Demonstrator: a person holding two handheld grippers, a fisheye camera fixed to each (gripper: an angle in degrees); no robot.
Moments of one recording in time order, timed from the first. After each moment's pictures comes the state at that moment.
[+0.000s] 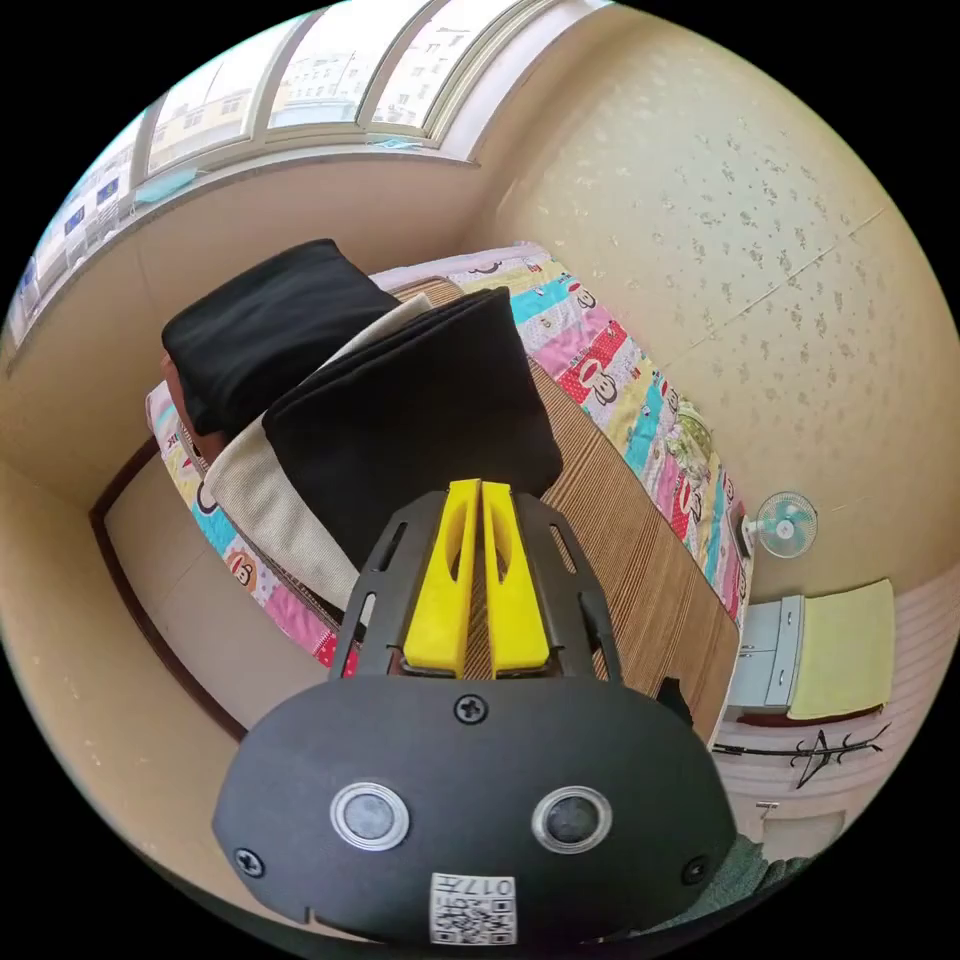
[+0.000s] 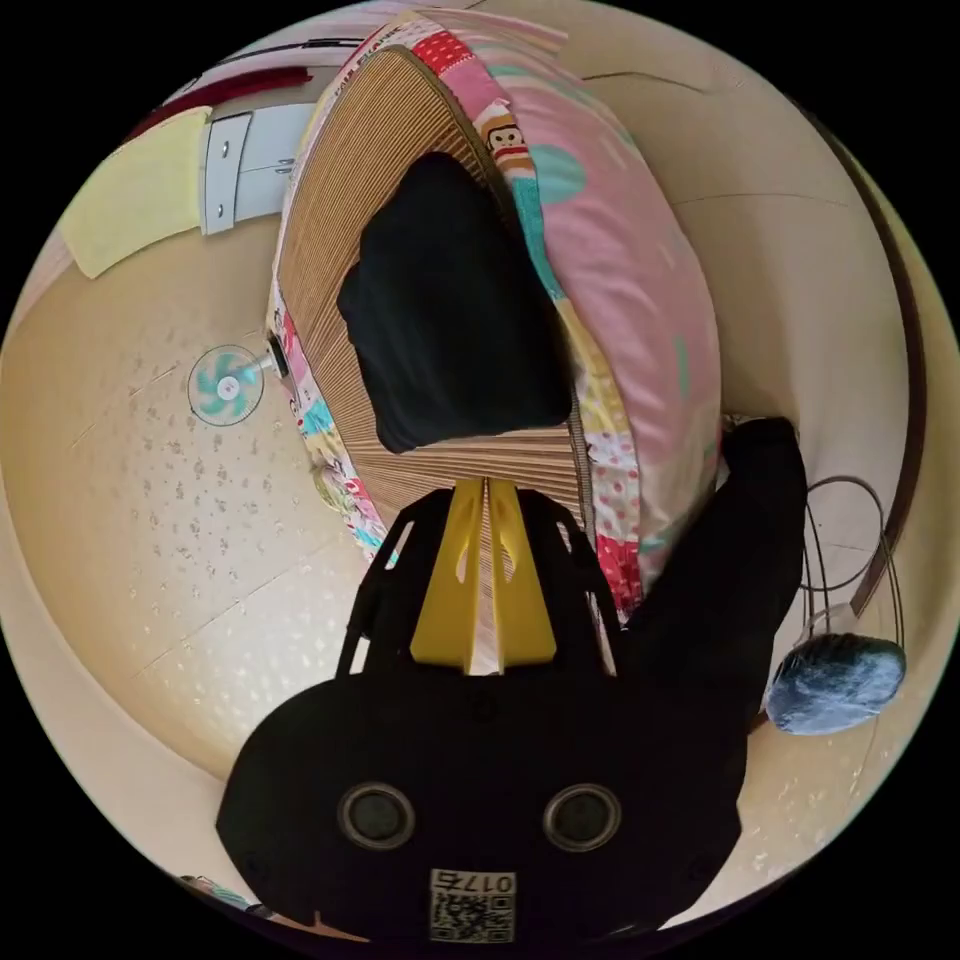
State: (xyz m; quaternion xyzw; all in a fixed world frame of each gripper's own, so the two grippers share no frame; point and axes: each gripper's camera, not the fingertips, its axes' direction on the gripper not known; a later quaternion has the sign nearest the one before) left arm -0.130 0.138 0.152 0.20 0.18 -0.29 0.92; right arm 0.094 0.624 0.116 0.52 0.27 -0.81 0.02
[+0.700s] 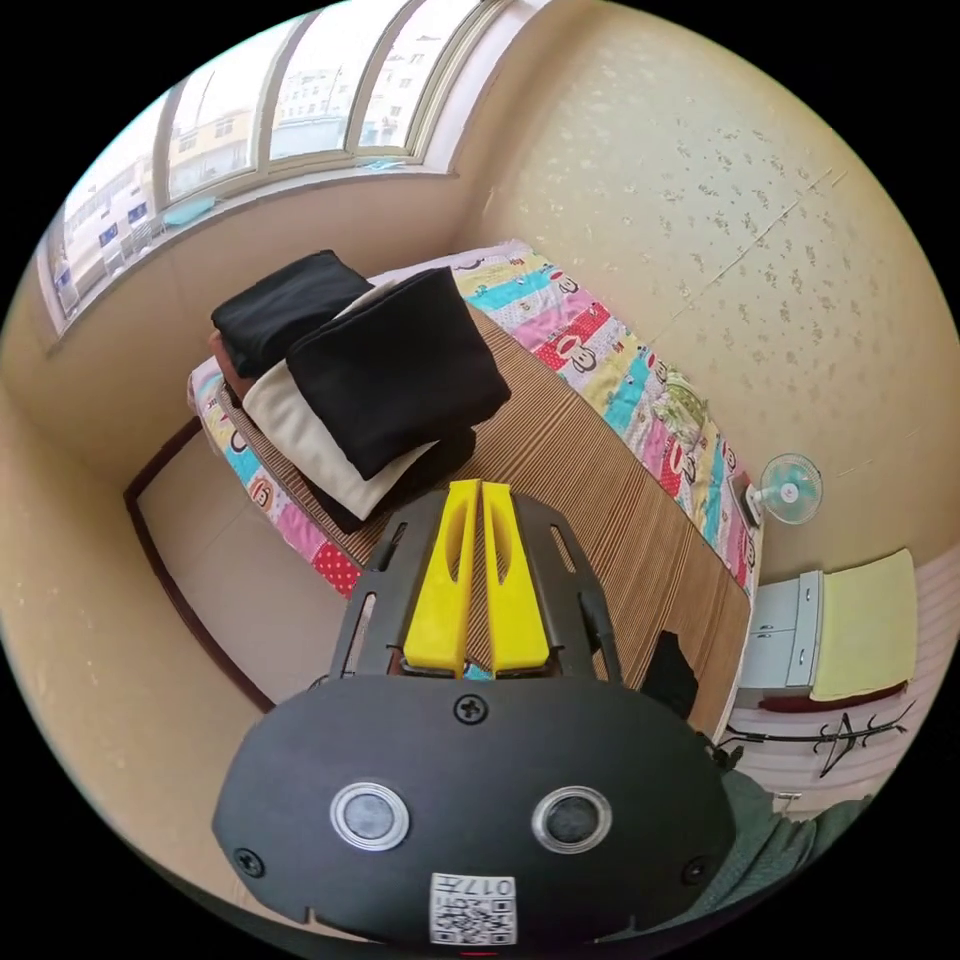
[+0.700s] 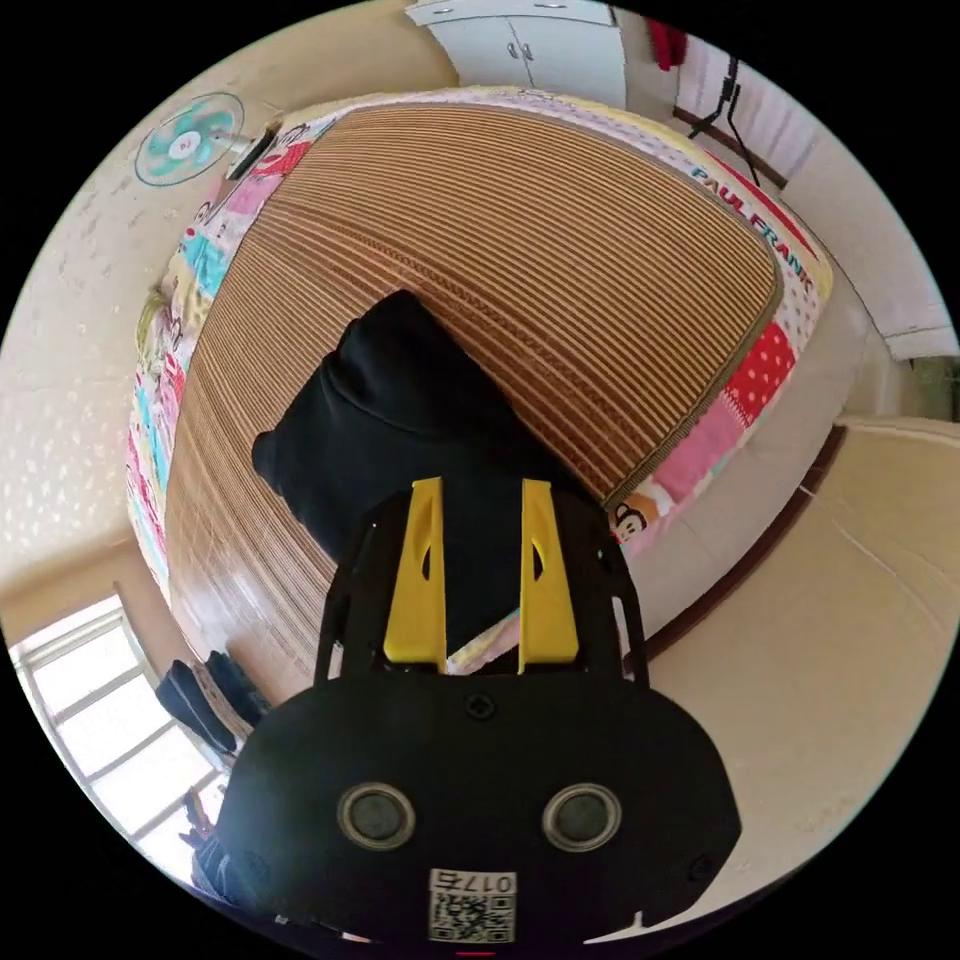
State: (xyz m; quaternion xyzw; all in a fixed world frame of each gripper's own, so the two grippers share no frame) left arm -0.009 0.187 0.171 0.19 0.12 -0.29 0.93; right arm 0.080 0.521 0.305 0.68 0.44 -0.47 -0.35
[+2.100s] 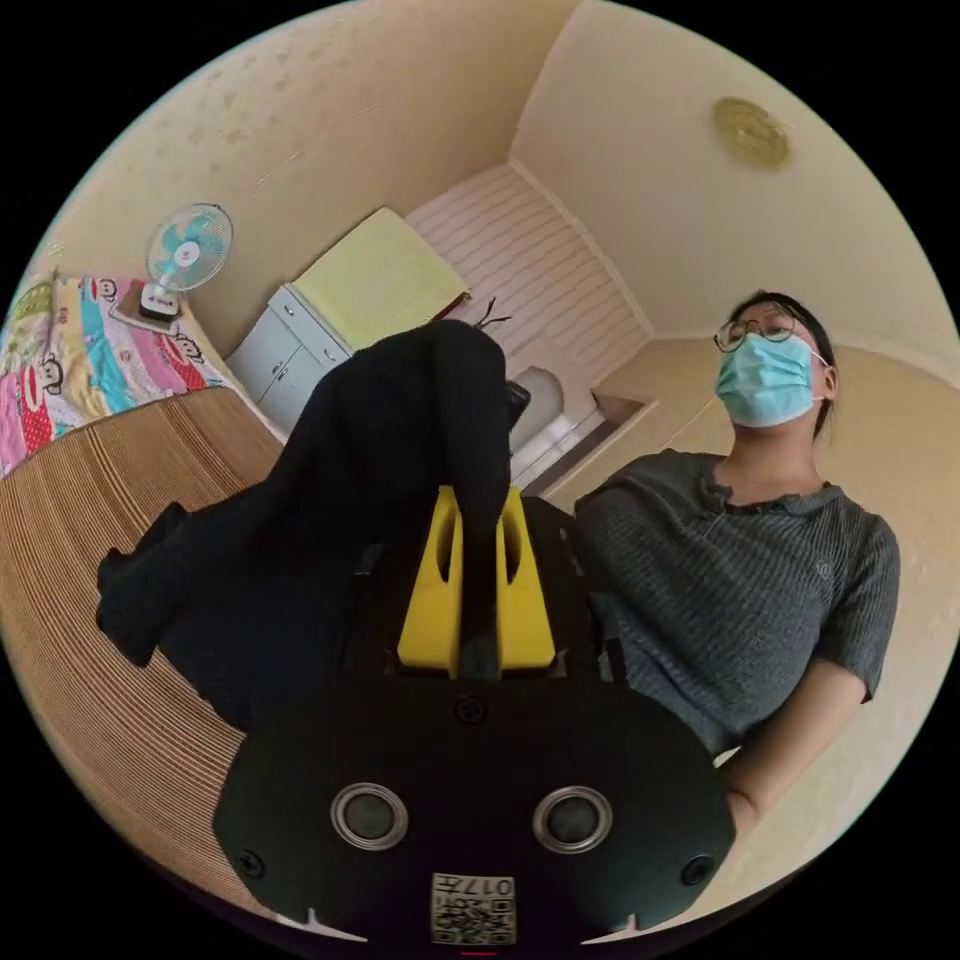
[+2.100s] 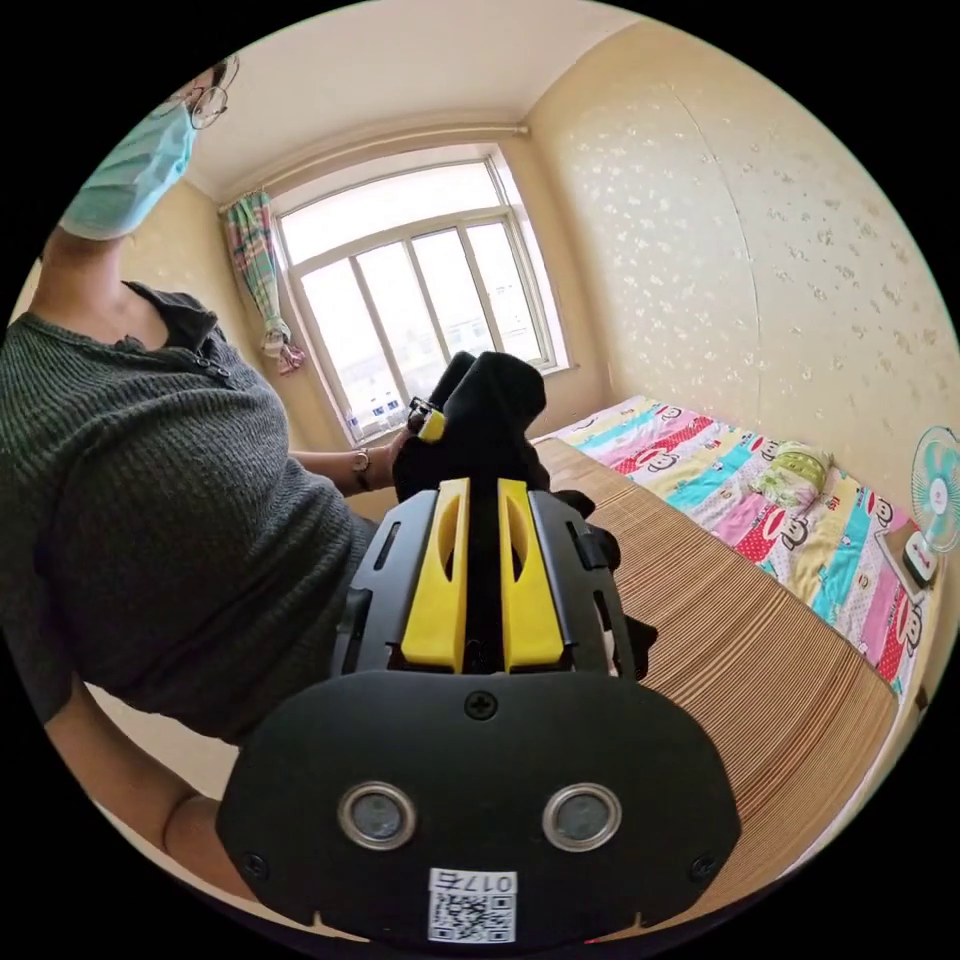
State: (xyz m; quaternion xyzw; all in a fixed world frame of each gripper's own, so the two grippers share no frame) left arm 0.332 -0.009 0.248 0.11 0.66 0.44 0.60; right arm 0.292 0.095 0.083 -0.13 0.81 -0.32 -0.48
